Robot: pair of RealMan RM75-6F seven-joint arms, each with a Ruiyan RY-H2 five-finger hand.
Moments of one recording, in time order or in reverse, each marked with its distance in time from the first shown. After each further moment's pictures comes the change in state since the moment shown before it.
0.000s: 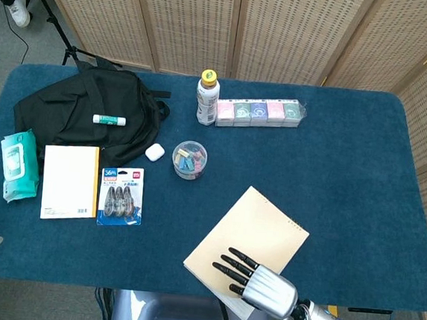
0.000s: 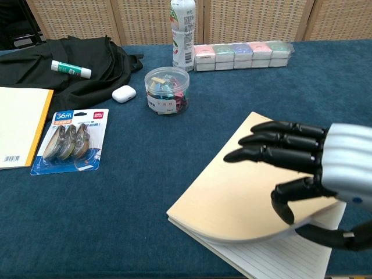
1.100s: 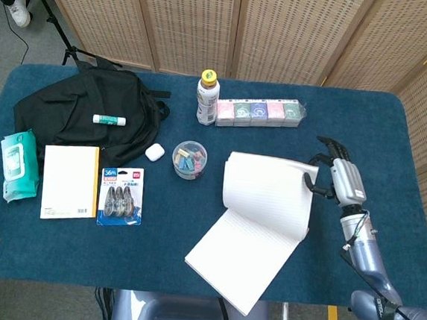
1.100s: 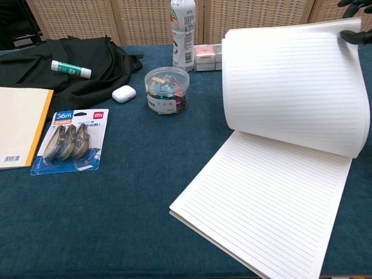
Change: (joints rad) left arm 0.002 0.025 0.006 0.002 0.002 -0.002 -0.054; right arm 0.062 0.075 0.470 0.087 0.978 -0.261 0.419
